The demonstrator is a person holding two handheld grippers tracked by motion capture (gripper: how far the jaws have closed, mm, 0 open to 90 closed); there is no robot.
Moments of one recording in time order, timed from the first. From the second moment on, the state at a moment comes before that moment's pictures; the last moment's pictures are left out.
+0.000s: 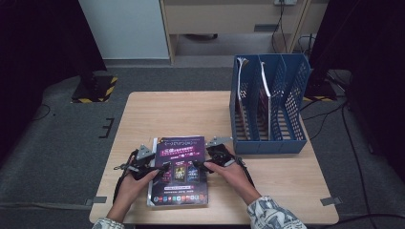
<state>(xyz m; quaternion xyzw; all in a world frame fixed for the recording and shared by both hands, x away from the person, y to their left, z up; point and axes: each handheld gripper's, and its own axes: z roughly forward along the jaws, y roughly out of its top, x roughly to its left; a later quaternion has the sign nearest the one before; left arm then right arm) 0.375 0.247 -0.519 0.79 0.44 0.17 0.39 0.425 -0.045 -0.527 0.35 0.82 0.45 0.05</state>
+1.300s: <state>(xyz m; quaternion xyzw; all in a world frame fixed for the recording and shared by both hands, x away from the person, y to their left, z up) 0.373 0.250 -0.521 0.79 0.43 0.18 0.39 0.430 -0.002 -0.517 0.30 0.83 0.48 -0.02</state>
